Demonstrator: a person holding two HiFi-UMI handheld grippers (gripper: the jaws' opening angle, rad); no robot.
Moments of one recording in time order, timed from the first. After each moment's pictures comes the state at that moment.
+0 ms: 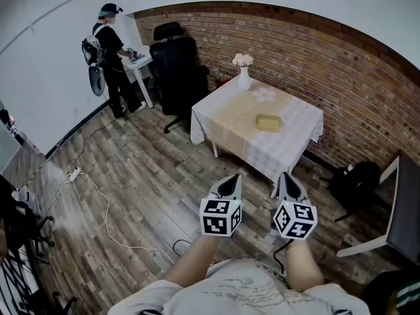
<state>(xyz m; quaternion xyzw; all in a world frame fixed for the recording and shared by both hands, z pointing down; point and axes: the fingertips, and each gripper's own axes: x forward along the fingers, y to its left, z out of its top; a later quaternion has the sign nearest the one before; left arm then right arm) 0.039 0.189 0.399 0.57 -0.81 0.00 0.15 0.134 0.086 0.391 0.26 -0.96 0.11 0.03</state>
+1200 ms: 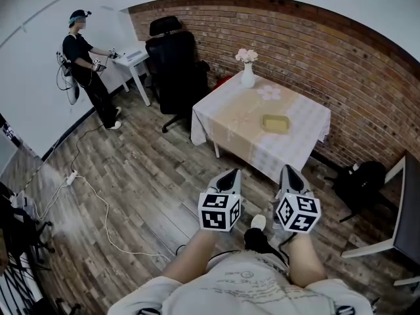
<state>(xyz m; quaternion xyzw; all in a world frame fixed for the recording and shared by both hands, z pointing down) -0.055 0.164 0.422 0.57 -0.80 0.00 0.16 0.046 0.054 0.408 0.27 -0.95 0.11 0.04</state>
